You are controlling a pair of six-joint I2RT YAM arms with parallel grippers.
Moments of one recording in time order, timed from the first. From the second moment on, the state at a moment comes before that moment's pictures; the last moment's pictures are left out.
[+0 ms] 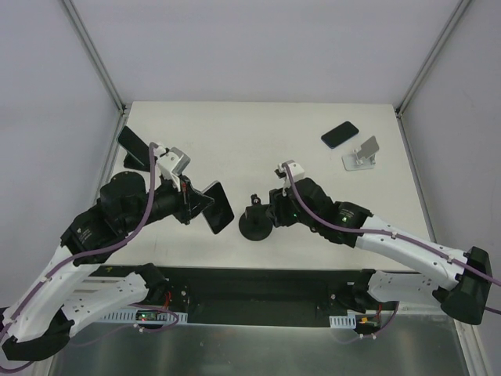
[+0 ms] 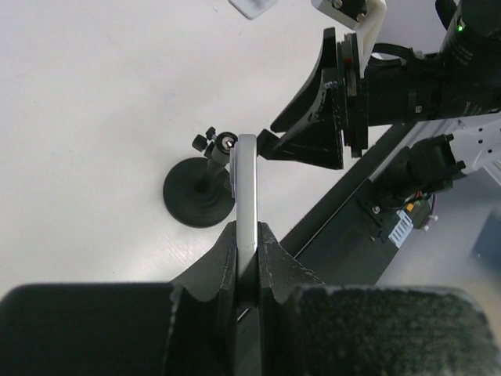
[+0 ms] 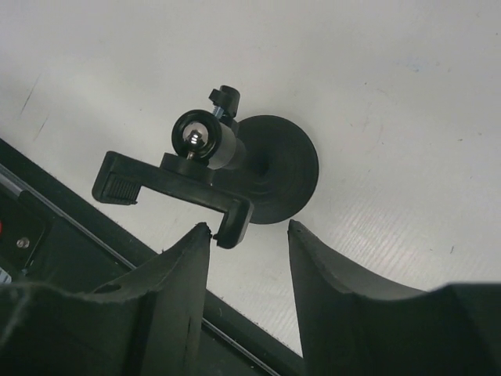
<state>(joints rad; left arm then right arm) -0.78 0.70 1.15 -0.75 0.11 -0.33 1.02 1.10 0.92 -0.47 0.21 0.43</state>
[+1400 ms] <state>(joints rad) -0.82 1.34 1.13 -0.22 0.96 0.20 0.72 1.22 0.95 -0.41 -0.38 0.12</state>
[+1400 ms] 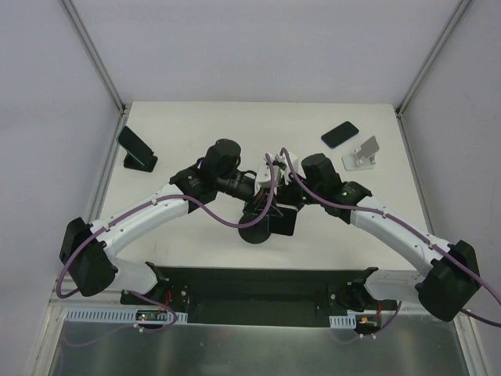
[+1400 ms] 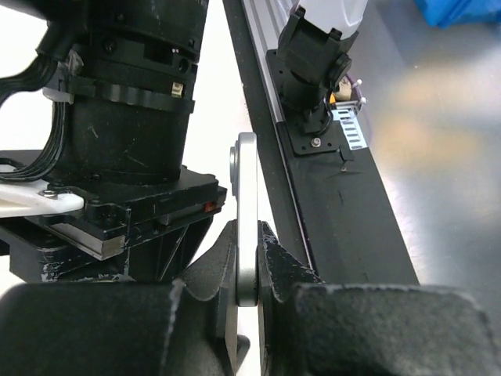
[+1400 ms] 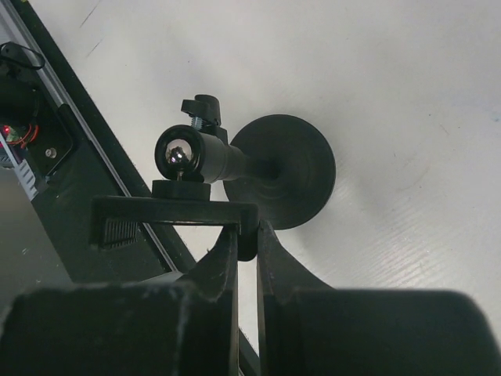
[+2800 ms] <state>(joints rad) -0.99 1.15 1.03 -0.38 -0.03 -0.08 1.11 1.15 0.90 -0.42 0.56 0.54</state>
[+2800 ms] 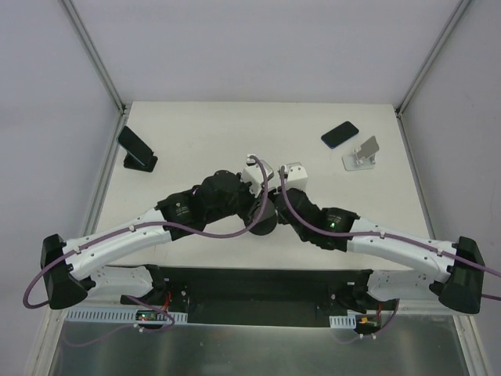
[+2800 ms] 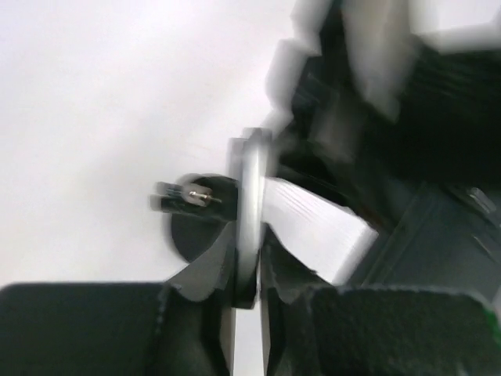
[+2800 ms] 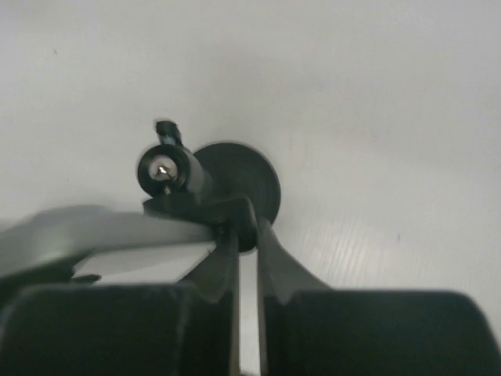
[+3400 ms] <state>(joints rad) -0.99 1.24 1.01 -0.27 -0.60 -0.28 1.37 0.92 0.85 -0.16 0.74 0.44</state>
